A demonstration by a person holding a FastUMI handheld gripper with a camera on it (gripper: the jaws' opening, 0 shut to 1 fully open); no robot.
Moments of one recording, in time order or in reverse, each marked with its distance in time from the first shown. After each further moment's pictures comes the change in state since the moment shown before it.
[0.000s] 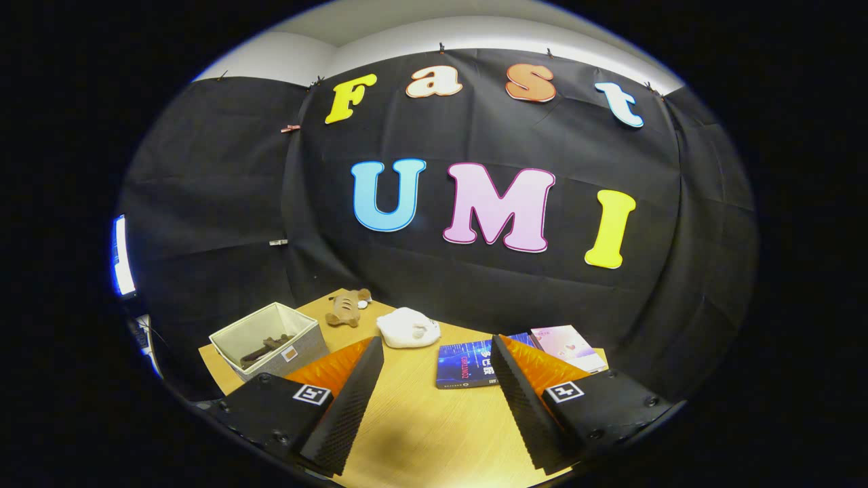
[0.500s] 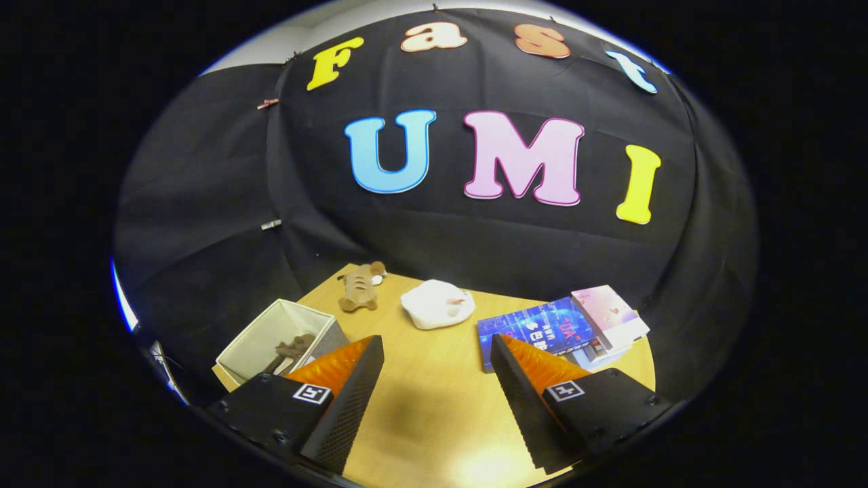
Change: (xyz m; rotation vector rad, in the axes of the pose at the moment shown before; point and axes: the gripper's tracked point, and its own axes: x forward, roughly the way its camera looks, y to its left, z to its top) arm 0.073 0.070 -0.022 0.087 0.174 -0.023
